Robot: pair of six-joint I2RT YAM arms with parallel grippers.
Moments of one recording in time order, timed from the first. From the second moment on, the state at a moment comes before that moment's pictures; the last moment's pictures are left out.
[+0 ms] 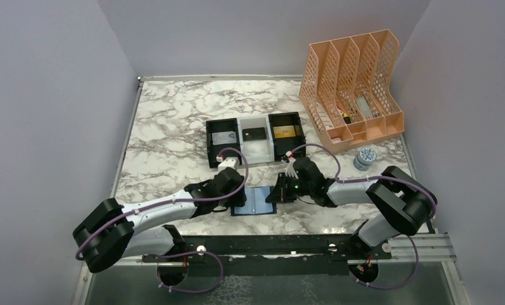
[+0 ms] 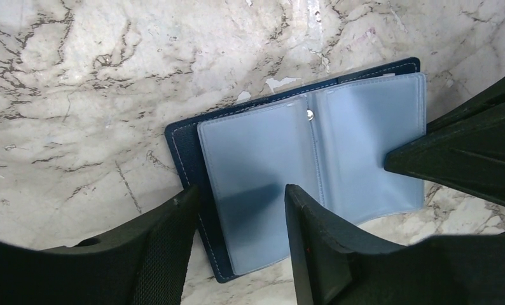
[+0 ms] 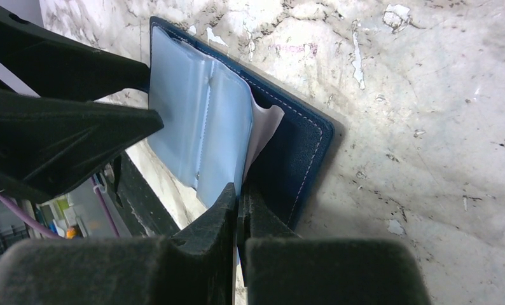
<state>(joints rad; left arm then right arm) -0.91 1.16 0.47 -0.21 -0.19 -0.76 0.75 1.53 0.44 0.40 -0.42 0.77</state>
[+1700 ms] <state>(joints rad) -0.92 0.92 0.61 -0.37 -0.30 -0.64 0.75 1.02 0.56 -0.05 0.17 0.48</state>
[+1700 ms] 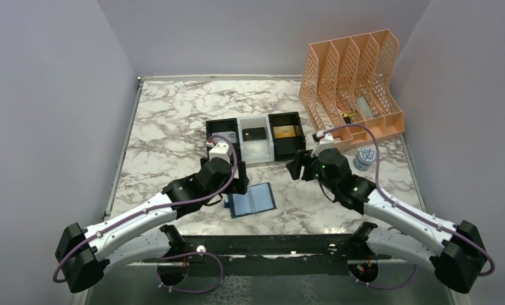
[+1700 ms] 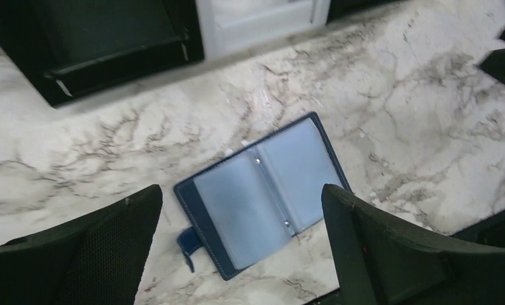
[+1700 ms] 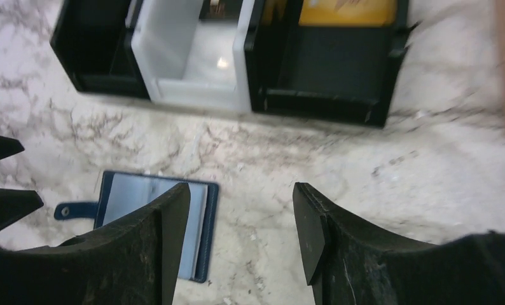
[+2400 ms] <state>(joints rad) -0.45 0.89 0.86 -0.59 -0.45 -0.51 0.43 0.87 0.61 0.05 0.39 0.24</state>
